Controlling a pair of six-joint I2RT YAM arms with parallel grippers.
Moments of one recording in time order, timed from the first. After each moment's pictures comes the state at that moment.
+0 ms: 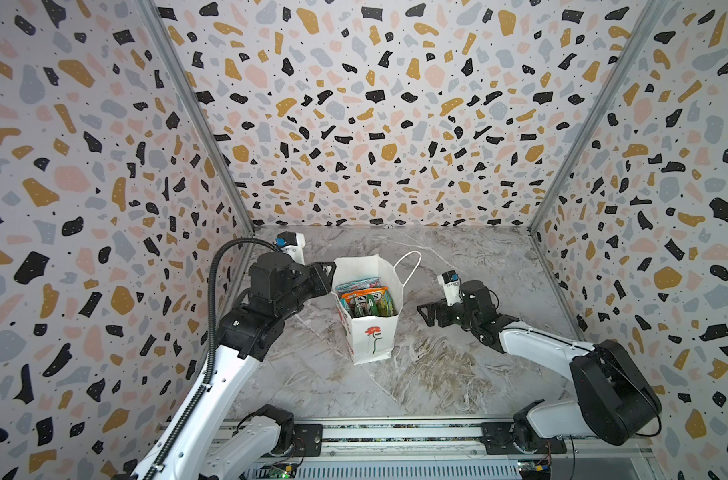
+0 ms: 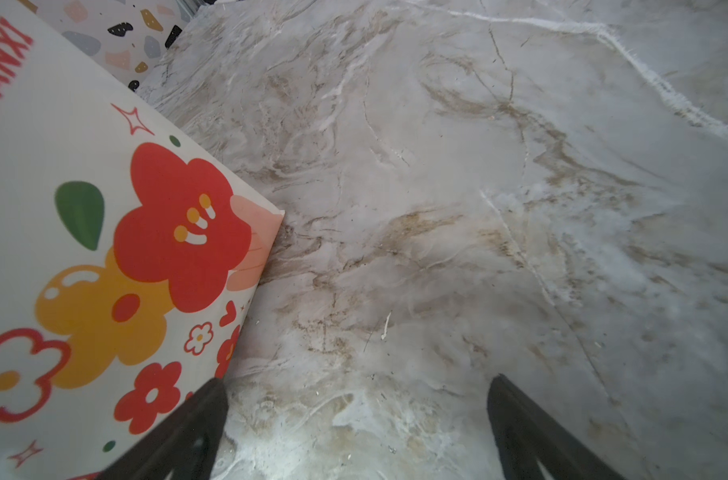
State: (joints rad) left arm -0.34 0.95 1.10 -0.53 0.14 -0.58; right arm 0.50 1.41 0.64 0.15 -0.24 0.25
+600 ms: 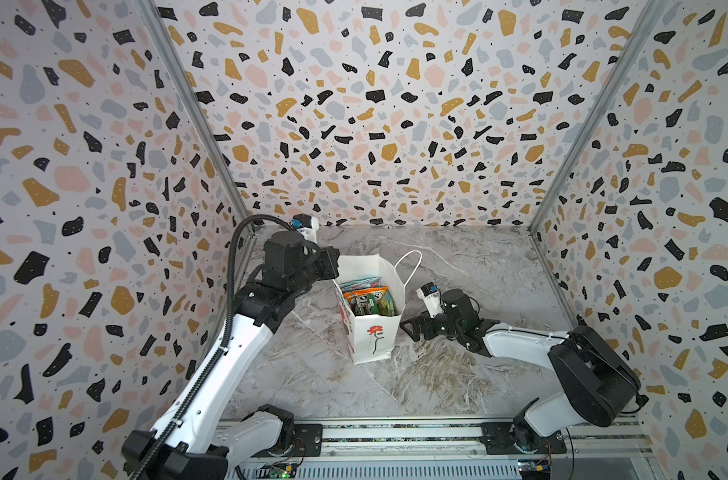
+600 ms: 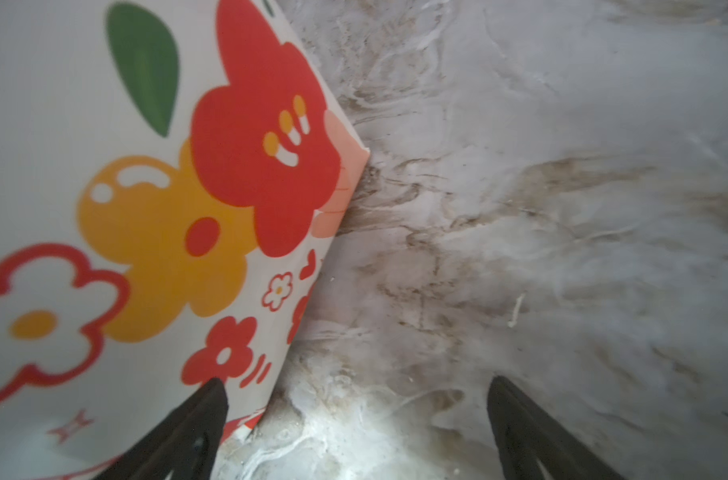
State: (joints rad) left arm -0.34 1.16 1.25 -0.50 0.17 -0.43; right arm 0.65 1.53 0.64 0.24 -0.33 0.29
